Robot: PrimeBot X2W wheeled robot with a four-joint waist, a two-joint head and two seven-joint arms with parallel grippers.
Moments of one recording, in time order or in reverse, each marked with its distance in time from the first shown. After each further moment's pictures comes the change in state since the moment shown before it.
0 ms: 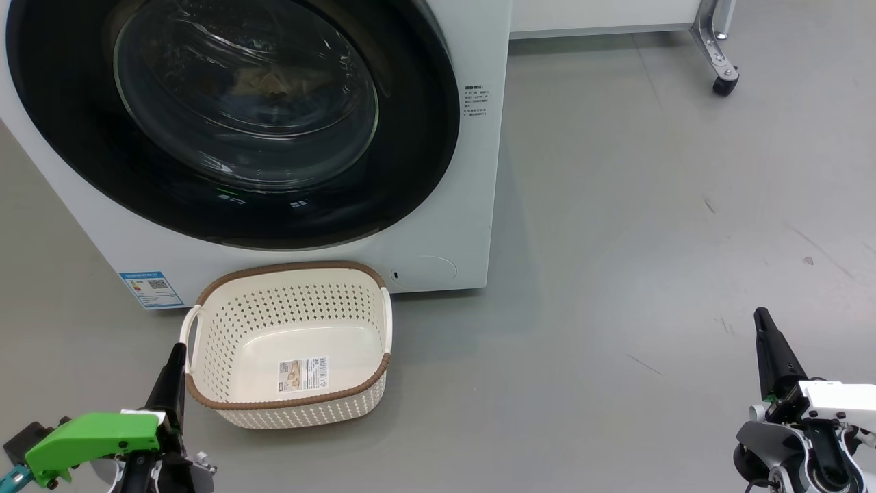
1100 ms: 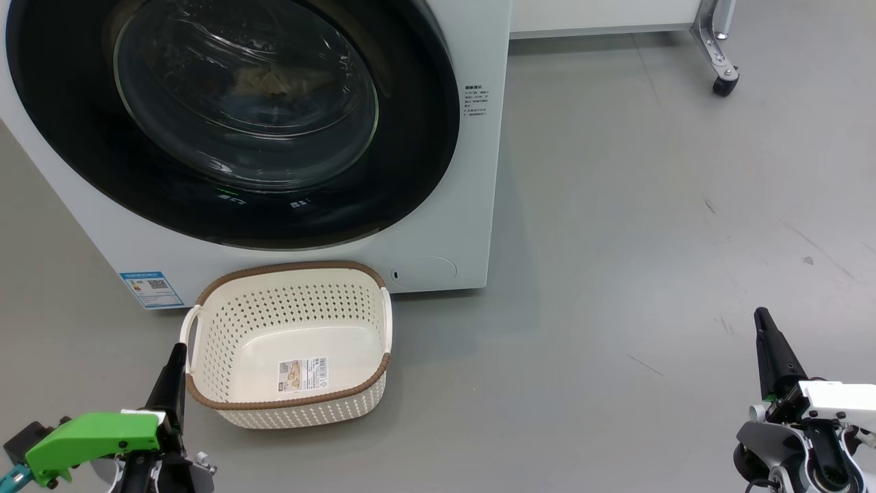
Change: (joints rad) left arm 0.000 0.000 0.001 0.000 0.000 0.000 0.004; right arm 0.000 0.000 0.000 -0.001 0.000 0.000 0.000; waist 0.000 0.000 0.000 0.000
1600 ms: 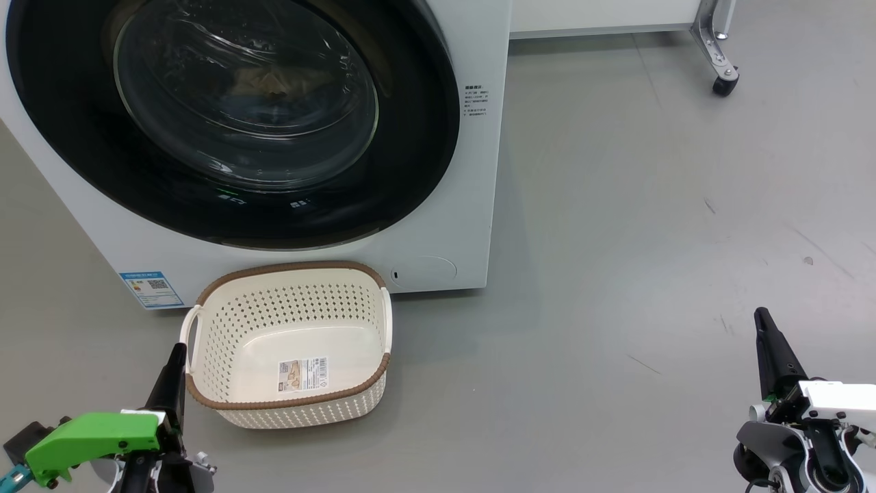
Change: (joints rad) left arm 0.000 0.000 0.000 0.000 0.000 0.000 0.000; right arm 0.000 0.000 0.000 0.000 0.000 0.000 0.000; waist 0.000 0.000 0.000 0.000
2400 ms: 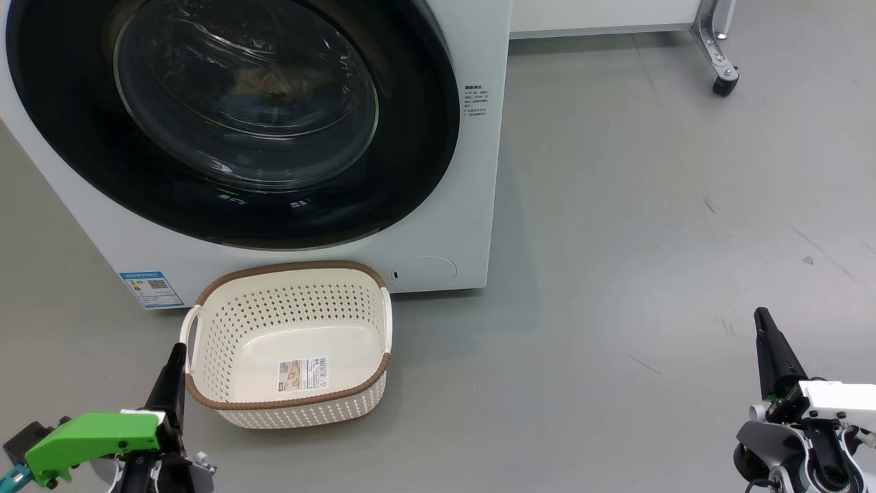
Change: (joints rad) left arm 0.000 0.000 0.001 0.000 0.000 0.000 0.000; right arm 0.000 0.000 0.000 0.000 0.000 0.000 0.000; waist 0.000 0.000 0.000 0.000
